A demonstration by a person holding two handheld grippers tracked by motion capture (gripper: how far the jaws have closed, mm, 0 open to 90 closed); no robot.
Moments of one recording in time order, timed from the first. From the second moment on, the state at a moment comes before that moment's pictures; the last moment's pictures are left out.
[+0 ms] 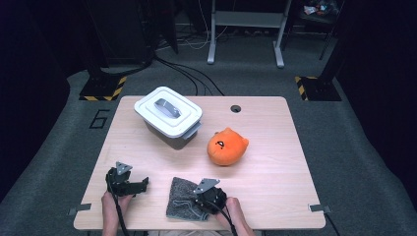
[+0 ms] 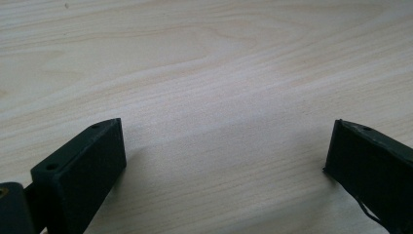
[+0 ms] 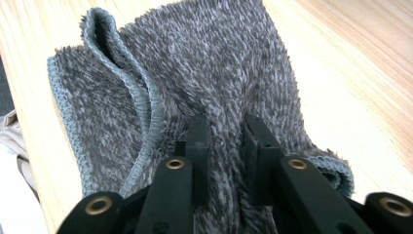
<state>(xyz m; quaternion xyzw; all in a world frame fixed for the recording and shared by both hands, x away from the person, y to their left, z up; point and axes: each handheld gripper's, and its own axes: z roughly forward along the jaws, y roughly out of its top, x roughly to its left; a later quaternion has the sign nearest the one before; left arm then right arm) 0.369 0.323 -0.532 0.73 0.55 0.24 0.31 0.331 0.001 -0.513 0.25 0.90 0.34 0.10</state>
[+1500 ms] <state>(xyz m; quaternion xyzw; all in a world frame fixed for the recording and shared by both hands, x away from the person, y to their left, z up) 0.369 0.323 -0.532 0.73 0.55 0.24 0.31 0.329 -0.067 -0.488 0.32 0.86 0.38 0.13</state>
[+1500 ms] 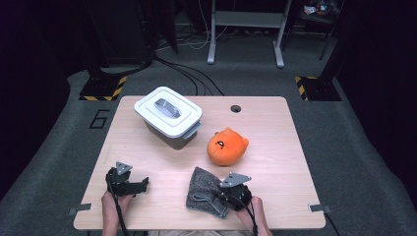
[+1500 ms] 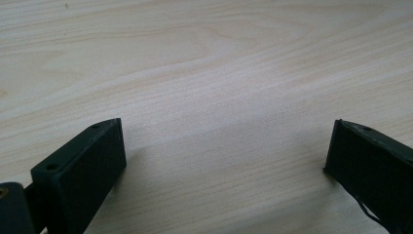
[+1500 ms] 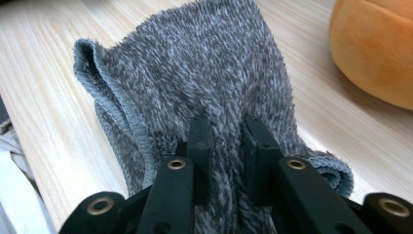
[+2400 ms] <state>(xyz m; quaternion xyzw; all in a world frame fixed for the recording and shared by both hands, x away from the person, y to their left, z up) 0.369 0.323 -0.532 0.73 0.55 0.24 0.31 0.316 -0.128 -0.488 0.38 0.83 0.36 0.16</state>
